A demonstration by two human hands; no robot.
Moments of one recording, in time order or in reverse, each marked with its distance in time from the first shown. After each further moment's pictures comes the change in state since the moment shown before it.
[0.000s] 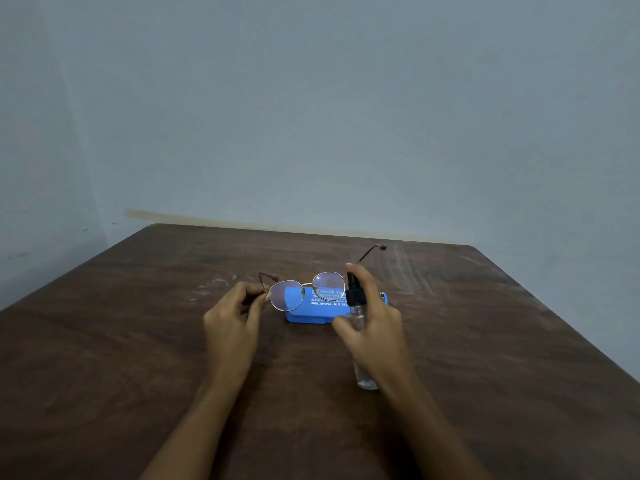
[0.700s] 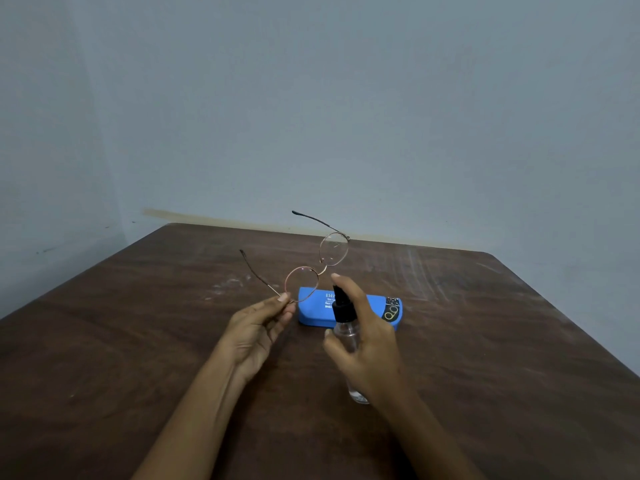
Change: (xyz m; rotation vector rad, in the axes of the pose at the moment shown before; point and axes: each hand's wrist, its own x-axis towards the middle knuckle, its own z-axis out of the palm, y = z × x) left_hand 0.014 0.013 -0.003 -1.025 -0.190 -1.010; right_hand -0.011 -0.013 0.018 0.106 -0.056 -0.242
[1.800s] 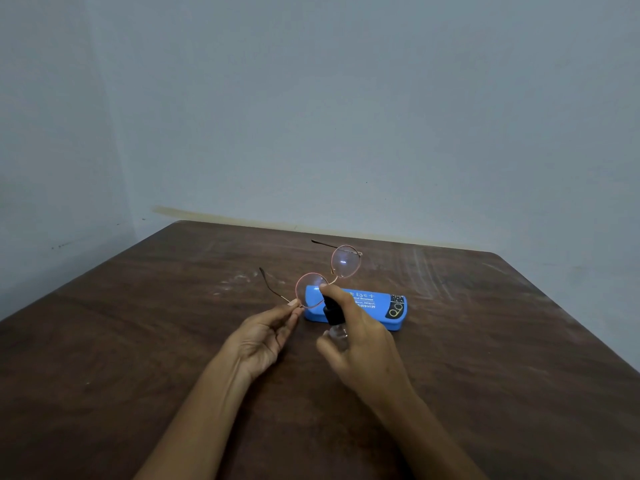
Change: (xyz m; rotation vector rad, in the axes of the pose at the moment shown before) left_hand -0.006 0.000 -0.002 -0.093 0.000 -0.226; right_hand -0.005 -0.008 0.007 -0.193 -0.091 -0.027
